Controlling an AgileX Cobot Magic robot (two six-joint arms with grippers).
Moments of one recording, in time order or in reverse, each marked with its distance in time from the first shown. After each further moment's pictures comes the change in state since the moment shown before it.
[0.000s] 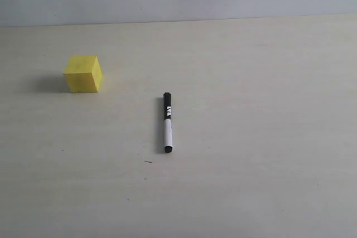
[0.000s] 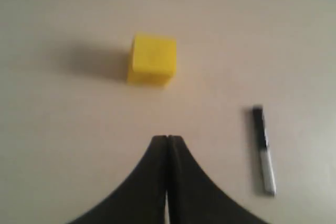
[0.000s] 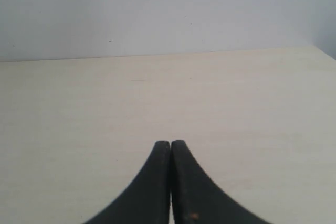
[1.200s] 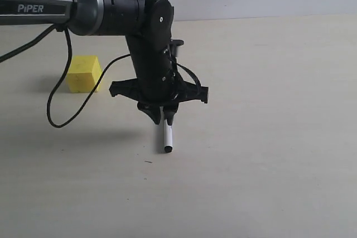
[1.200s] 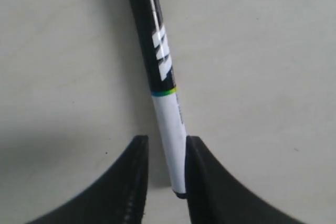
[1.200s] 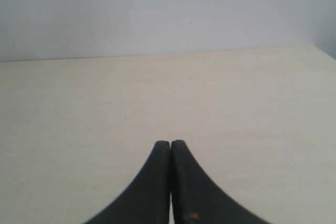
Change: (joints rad) left arm -0.540 0.988 -0.668 0.115 0.291 -0.333; right arm 0.000 0.000 0.000 0.000 0.000 -0.001
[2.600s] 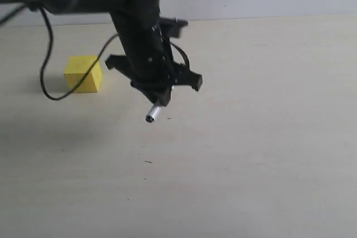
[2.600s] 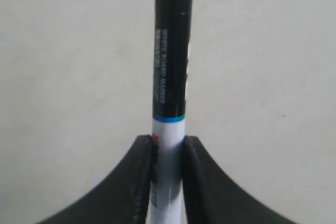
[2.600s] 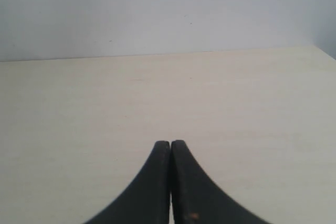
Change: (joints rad) left arm 0.032 -0.111 -0.002 -0.001 0.018 0.297; right arm 0.000 0.000 0.000 0.000 0.000 0.000
